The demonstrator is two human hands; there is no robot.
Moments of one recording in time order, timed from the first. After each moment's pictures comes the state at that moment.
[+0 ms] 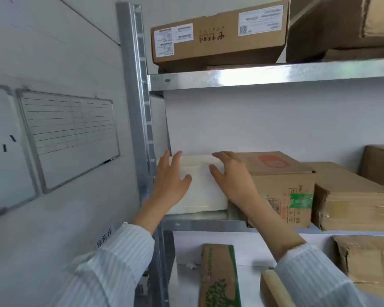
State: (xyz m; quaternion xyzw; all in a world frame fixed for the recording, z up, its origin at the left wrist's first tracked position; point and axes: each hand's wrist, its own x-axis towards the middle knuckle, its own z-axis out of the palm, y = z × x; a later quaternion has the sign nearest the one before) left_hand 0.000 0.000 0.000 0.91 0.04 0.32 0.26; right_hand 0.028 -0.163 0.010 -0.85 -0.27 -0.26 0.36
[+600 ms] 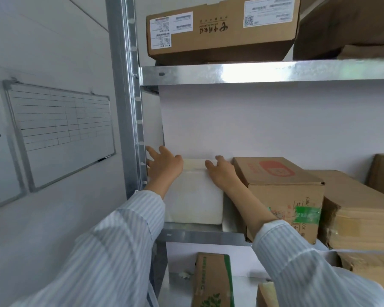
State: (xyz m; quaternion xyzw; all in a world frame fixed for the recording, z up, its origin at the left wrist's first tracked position) left_hand 0.071 0.005 0.038 0.88 0.24 0.25 0.32; right_hand 0.095 -0.132 0.024 -0.88 -0.15 -0.08 0.45
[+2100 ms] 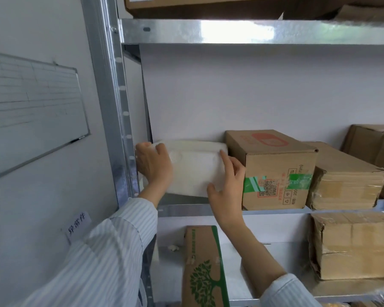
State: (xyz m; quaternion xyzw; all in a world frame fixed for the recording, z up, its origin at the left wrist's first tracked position) left_hand 0.072 0.001 -0.031 0.73 0.23 0.42 0.49; right_hand 0.041 -0.144 -0.090 -0.76 -0.17 -0.35 0.52
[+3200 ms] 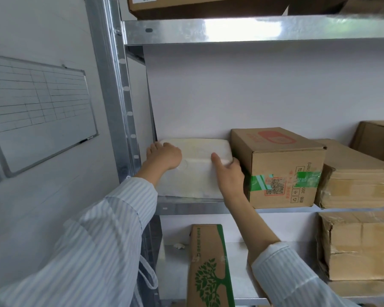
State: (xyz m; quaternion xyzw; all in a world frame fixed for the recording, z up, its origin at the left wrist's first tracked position) left_hand 0.093 0.019 -0.007 0.97 0.17 0.09 0.15; right_hand 0.072 -0.140 -0.058 -0.73 0.01 -0.14 0.67
